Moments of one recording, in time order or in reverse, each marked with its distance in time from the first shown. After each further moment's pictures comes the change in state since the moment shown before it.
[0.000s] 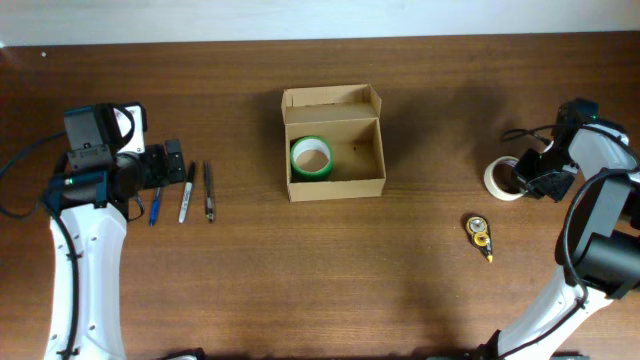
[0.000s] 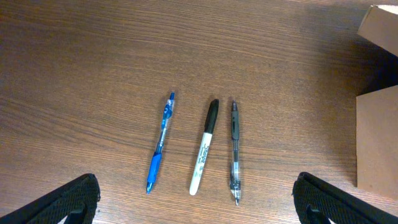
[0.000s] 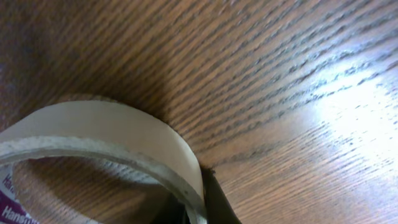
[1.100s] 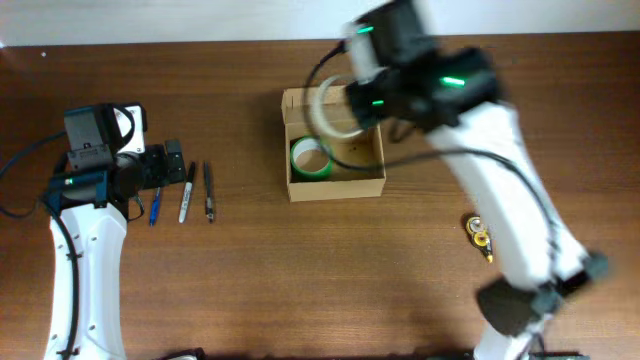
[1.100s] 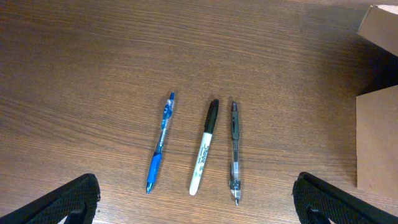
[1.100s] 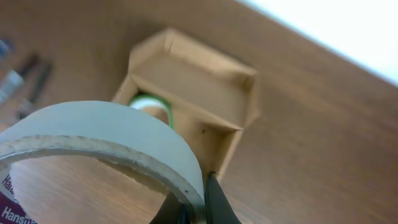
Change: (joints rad) left arm 0.000 0.000 0.000 0.000 0.000 0.000; right arm 0.917 -0.161 0.769 -0.368 0.126 -0.347
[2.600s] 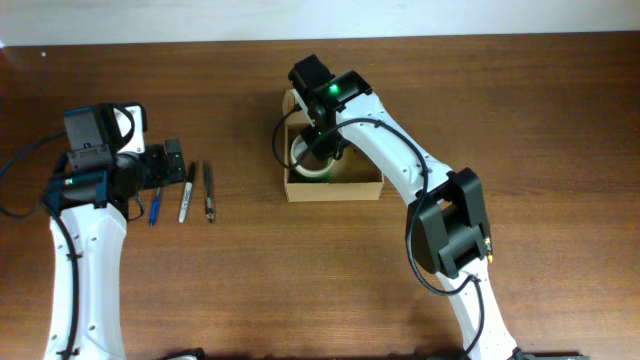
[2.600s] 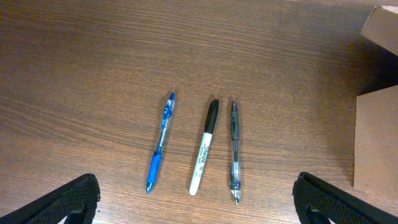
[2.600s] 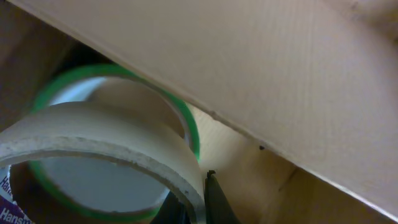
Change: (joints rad) left arm 0.000 0.000 0.000 0.000 0.000 0.000; right arm 0.037 0.450 -0.024 0.097 -0.008 0.038
